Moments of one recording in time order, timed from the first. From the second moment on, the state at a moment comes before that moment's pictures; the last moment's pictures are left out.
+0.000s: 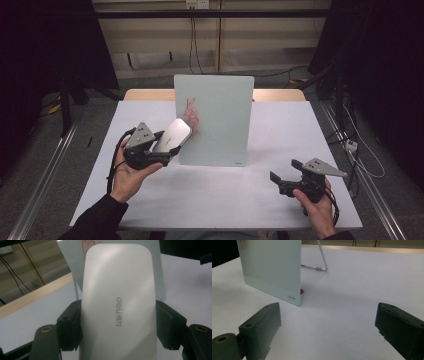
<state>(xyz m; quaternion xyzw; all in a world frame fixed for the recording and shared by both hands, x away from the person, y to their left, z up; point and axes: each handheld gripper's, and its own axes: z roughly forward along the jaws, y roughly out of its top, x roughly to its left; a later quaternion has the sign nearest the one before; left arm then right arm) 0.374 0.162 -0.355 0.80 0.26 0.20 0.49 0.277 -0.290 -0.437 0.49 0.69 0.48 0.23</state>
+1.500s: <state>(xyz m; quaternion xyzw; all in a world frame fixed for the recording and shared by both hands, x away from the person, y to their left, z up) 0.395 0.147 -0.328 0.76 0.25 0.29 0.53 0.282 -0.287 -0.437 0.49 0.69 0.48 0.23</state>
